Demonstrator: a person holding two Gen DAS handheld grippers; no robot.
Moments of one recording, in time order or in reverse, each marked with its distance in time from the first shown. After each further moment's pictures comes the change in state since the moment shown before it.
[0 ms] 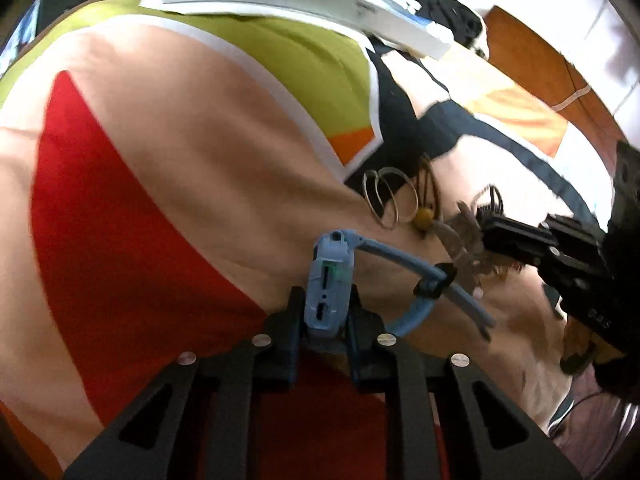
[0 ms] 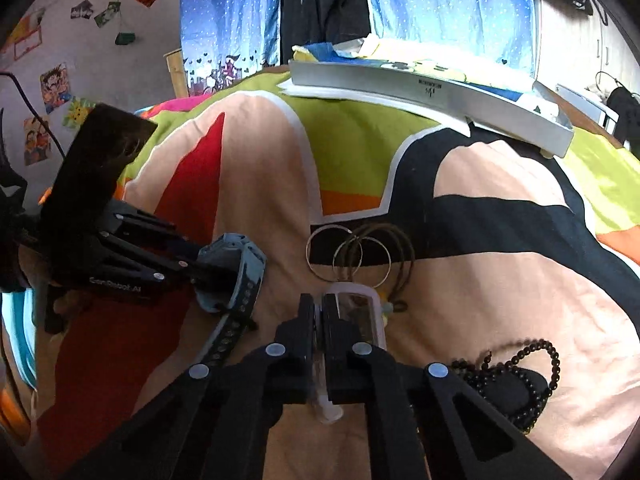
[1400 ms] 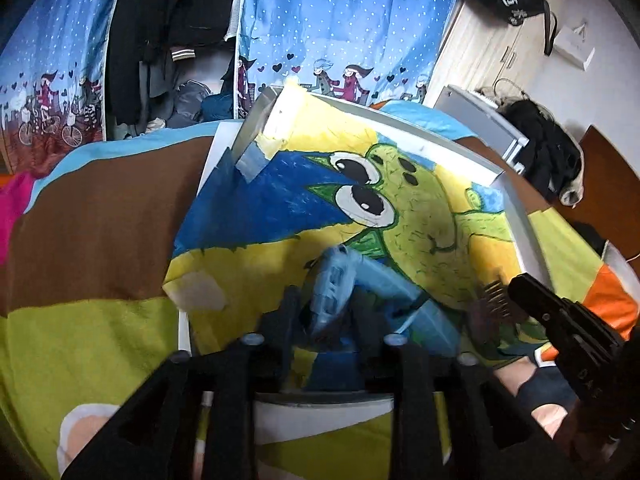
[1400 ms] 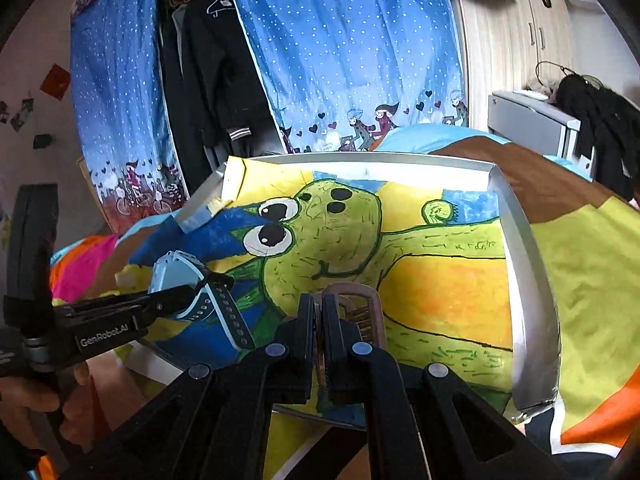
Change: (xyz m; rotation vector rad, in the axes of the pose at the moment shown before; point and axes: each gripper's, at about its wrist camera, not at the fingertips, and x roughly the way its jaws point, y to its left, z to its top) left arm -0.003 0.060 0.220 -0.232 -0.280 0.262; right arm 0.070 -0.121 0.209 0.216 -0.167 -0.185
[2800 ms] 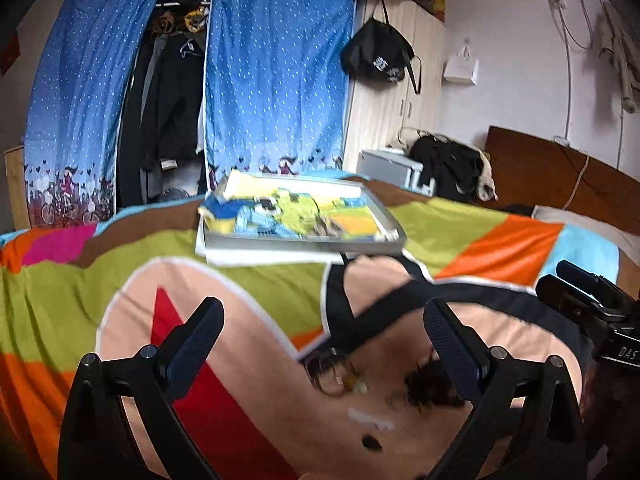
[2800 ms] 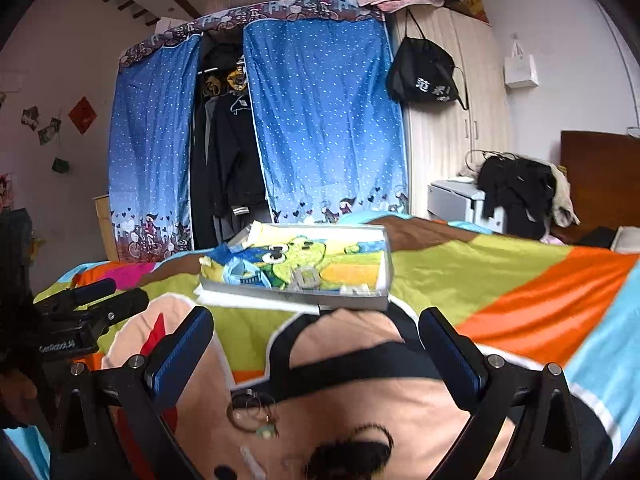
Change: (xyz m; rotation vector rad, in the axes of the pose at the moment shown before) left arm -0.233 -0.111 -0.226 0.240 -0.367 -0.066; right arm -0.286 0.009 -0.149 -0.026 -0.334 -0.107
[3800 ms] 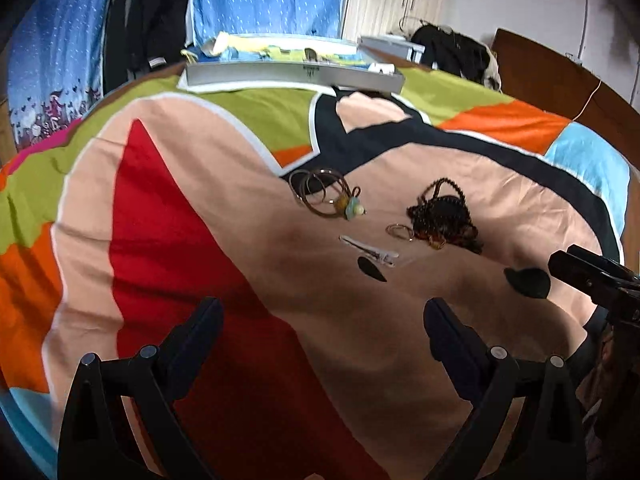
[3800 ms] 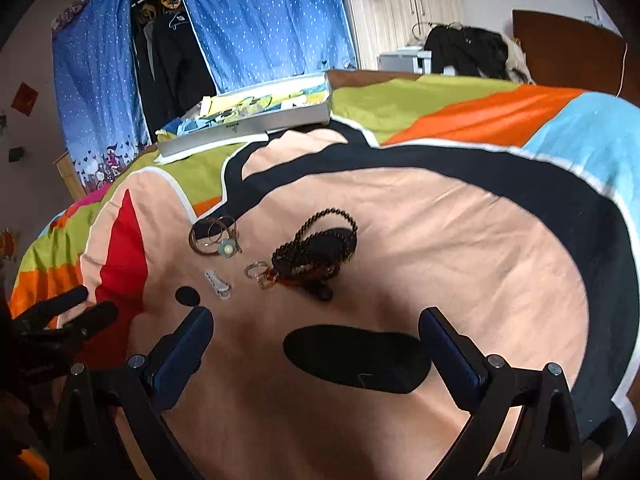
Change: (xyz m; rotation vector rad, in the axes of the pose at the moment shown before) left arm 0.037 -0.014 -0.116 -0.001 0.388 0.001; right arm -0.029 -0.029 -0.133 0.186 0.384 -0.073
